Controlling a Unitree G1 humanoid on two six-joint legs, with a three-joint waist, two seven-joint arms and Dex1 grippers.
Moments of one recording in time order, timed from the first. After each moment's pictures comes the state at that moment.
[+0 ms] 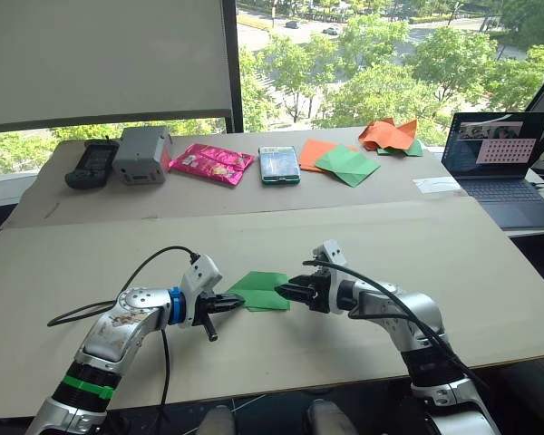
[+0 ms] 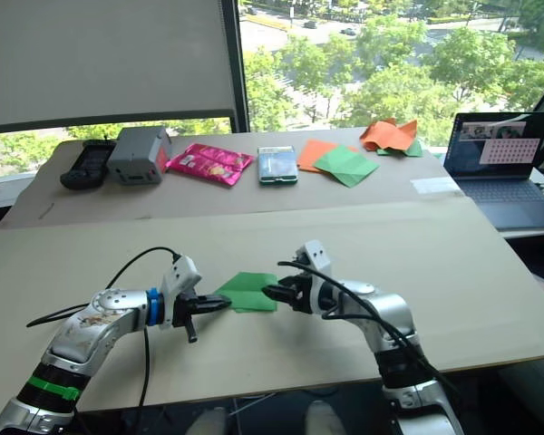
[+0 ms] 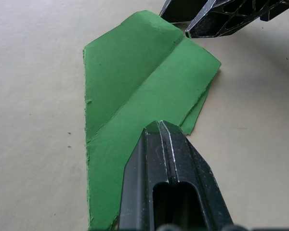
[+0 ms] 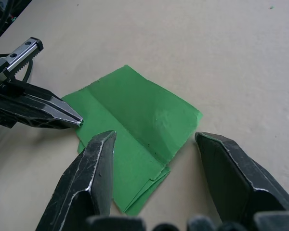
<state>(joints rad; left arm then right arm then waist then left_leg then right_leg) -0.24 0.62 -0.16 -0.11 -0.35 0.61 -0.92 -0.42 -0.27 0.12 -0.04 0.45 0.93 0.63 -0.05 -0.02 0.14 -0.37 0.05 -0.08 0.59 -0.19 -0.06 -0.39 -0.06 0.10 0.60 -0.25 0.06</state>
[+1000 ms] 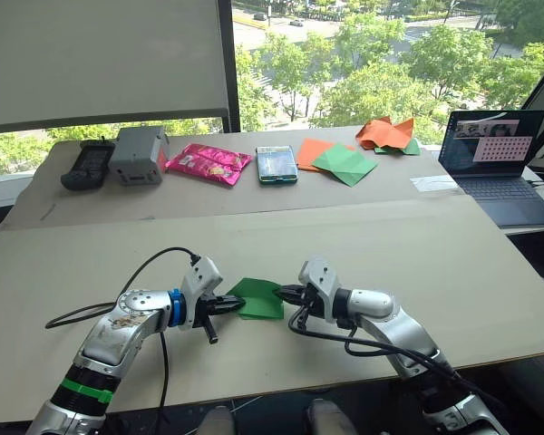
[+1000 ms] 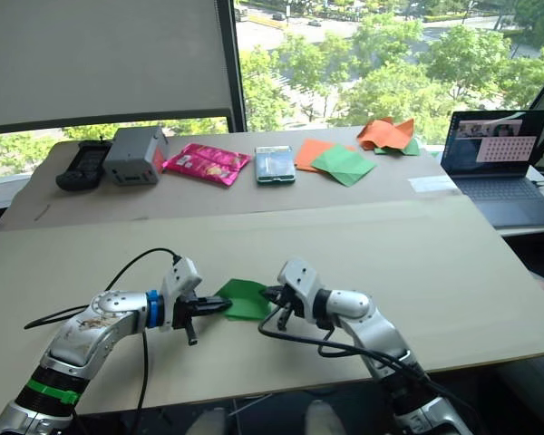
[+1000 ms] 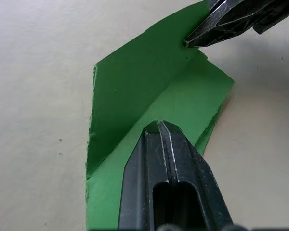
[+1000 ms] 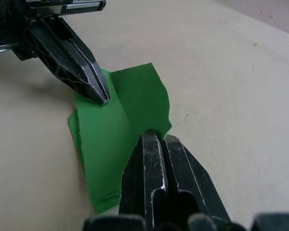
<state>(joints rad) -0.23 0.62 -0.15 -0.14 -0.35 0.61 -0.92 -0.29 -0.40 0.37 -0.08 0.10 0.19 0.75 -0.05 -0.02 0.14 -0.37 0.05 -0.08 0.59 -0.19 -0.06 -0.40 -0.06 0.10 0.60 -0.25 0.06</state>
